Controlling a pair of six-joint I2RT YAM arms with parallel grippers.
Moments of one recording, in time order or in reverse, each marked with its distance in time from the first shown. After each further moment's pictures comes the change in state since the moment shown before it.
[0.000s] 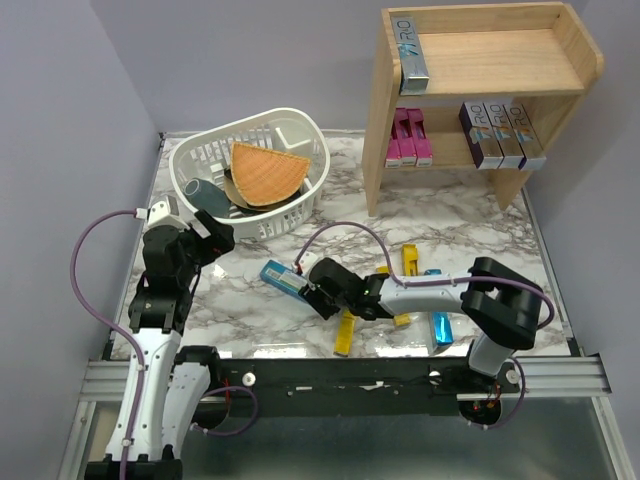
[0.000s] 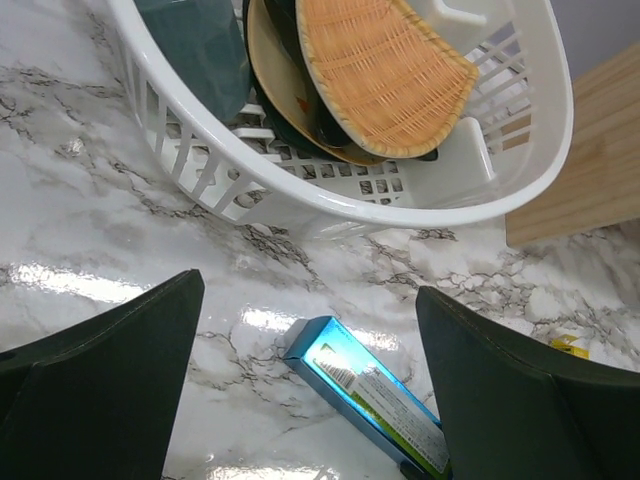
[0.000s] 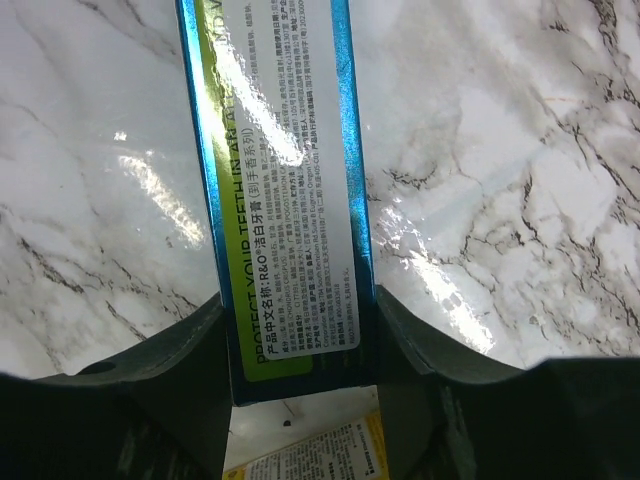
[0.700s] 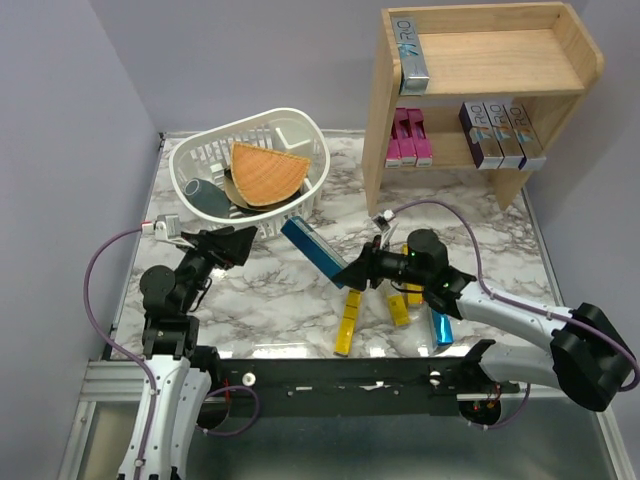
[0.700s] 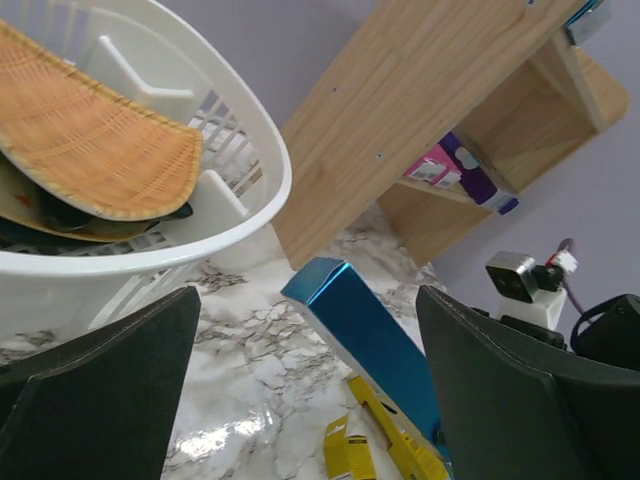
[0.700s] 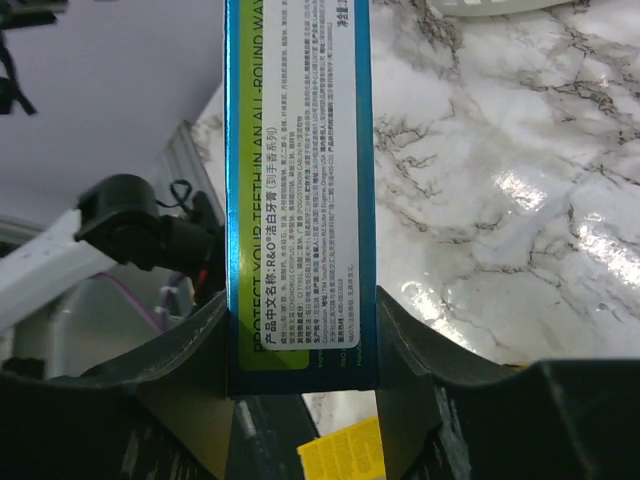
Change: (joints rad) left arm 0.000 -0.224 -0.271 0.527 0.384 -0.182; right arm -0.368 -0.520 -0.351 0.372 -0.634 0.462
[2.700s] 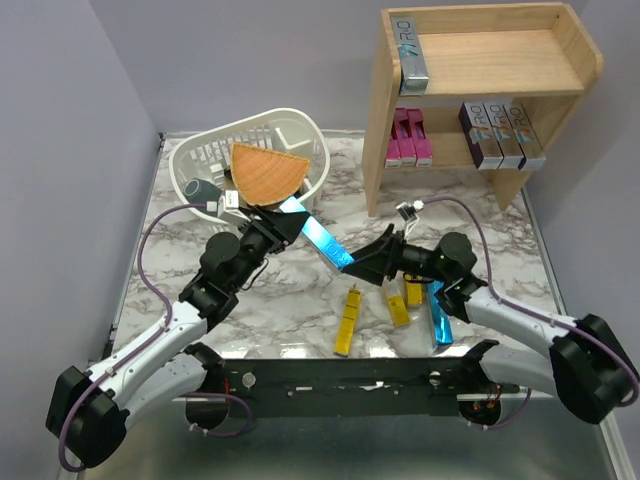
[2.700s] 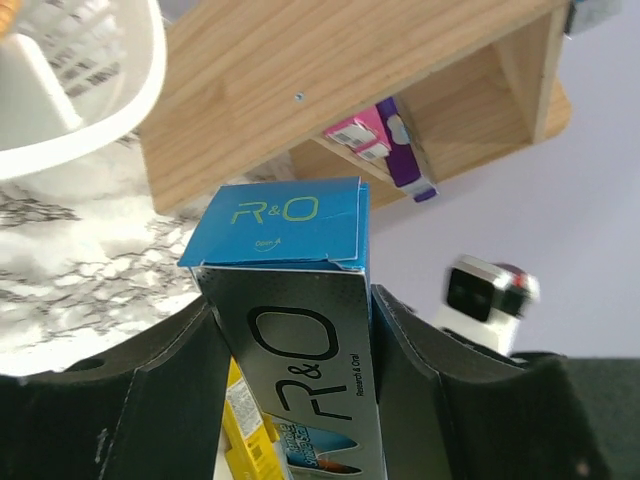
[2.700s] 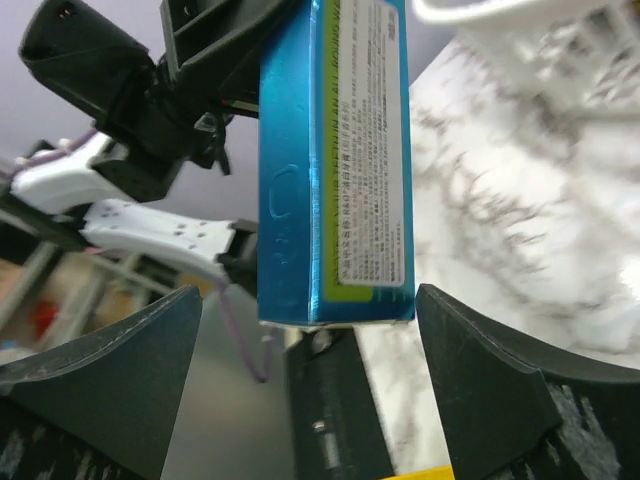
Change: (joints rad) left arm -0.589 0.470 0.084 0.323 -0.459 -0.307; right arm -0.190 0.012 -0.131 0.544 -0.325 0.411
